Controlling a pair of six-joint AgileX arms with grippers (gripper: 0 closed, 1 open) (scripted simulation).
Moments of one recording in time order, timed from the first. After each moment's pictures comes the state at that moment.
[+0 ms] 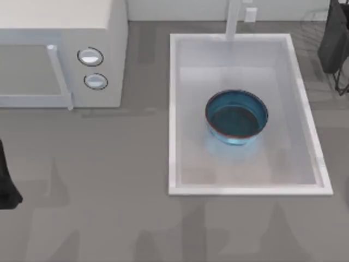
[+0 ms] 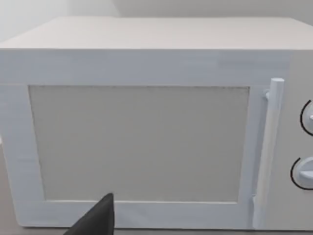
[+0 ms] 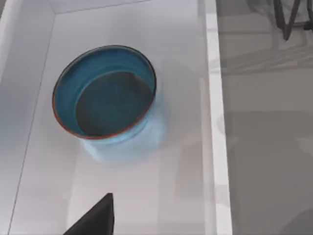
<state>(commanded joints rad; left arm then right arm) 0.00 0.00 0.00 0.00 0.00 0.00 0.15 0.84 0.67 -0.49 -0.03 0.25</state>
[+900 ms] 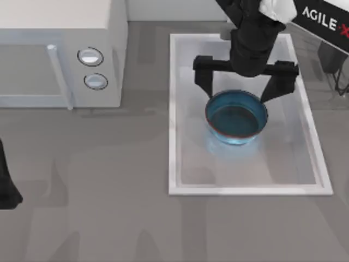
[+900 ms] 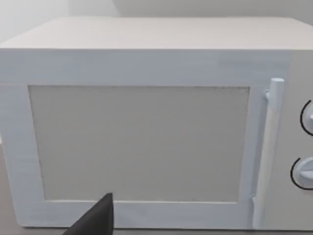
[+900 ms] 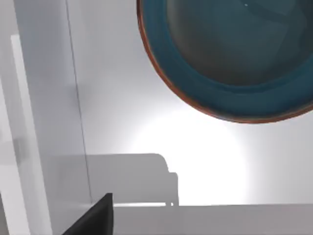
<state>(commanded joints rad) 0.00 0.00 0.00 0.00 0.00 0.00 0.45 2.37 2.14 -1.23 0.00 0.53</state>
